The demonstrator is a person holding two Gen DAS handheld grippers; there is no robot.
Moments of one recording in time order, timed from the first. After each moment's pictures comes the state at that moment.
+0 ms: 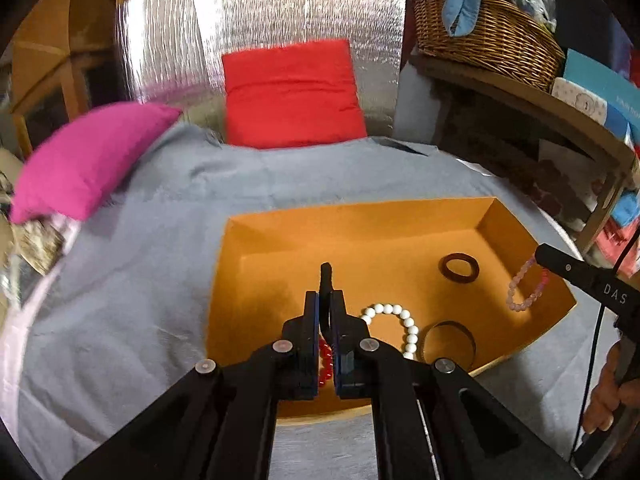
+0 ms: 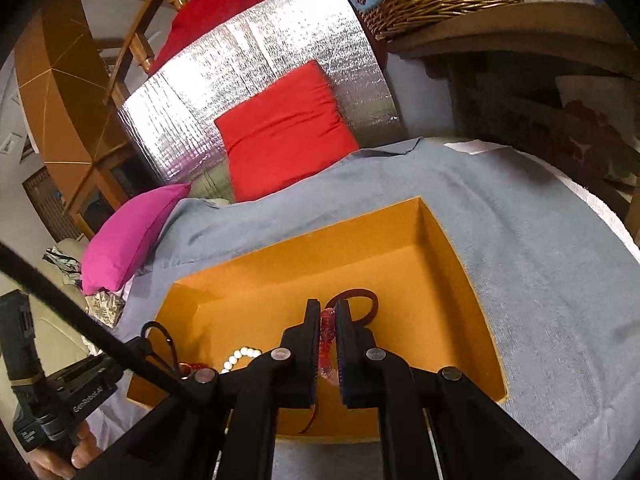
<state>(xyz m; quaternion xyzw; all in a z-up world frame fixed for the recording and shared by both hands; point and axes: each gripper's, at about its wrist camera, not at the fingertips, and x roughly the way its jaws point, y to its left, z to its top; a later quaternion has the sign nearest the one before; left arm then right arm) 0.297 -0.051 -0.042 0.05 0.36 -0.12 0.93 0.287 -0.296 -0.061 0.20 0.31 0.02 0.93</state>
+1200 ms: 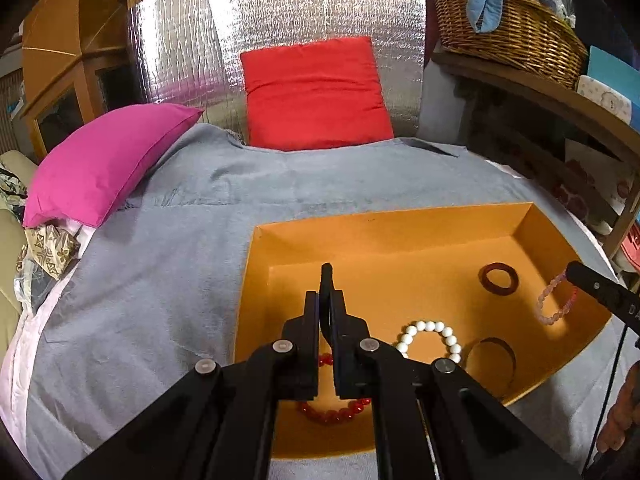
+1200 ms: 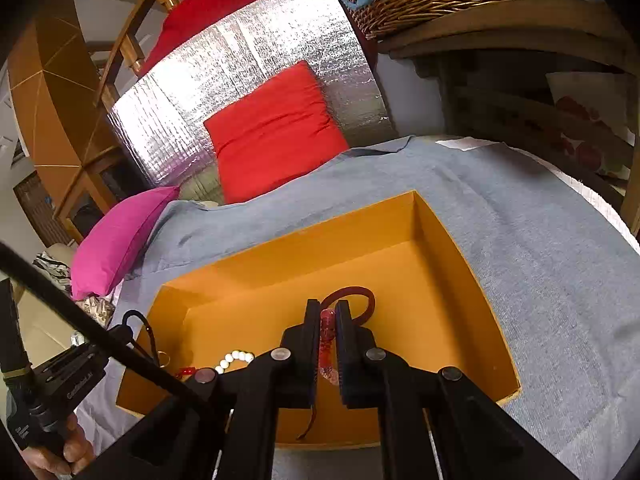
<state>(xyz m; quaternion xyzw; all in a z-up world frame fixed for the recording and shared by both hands) 0.330 -0.039 -0.055 0.06 0.36 -0.08 0.93 0.296 -0.290 -0.072 0.20 0.32 0.00 0.93</state>
